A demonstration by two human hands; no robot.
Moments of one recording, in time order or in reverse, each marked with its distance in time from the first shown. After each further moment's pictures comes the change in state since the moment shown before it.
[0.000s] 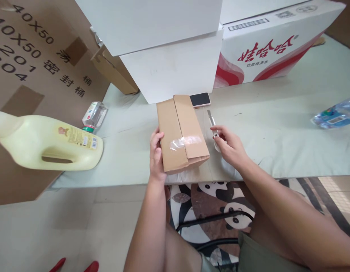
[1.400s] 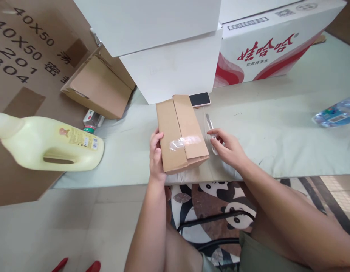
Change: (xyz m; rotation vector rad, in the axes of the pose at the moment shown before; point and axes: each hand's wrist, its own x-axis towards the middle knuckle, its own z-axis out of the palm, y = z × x) left_hand -0.001 0.000 0.000 0.003 0.009 -0.003; right_hand -0.002 -0.003 -0.001 -0.083 -0.056 -0.052
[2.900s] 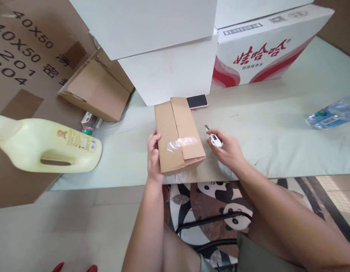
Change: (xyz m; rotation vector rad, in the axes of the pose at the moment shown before) left_hand 0.002 -0.002 -0.001 0.027 0.011 -0.030; right_hand -0.001 0.004 0.003 -0.013 0.139 -0.063
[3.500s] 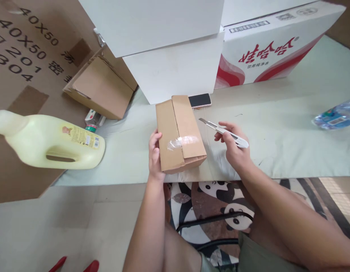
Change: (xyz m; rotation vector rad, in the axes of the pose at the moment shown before) left_hand -0.002 -0.002 -0.007 -0.039 0.007 -0.007; right_hand -0.004 -0.005 0.001 0.359 0.185 -0.063
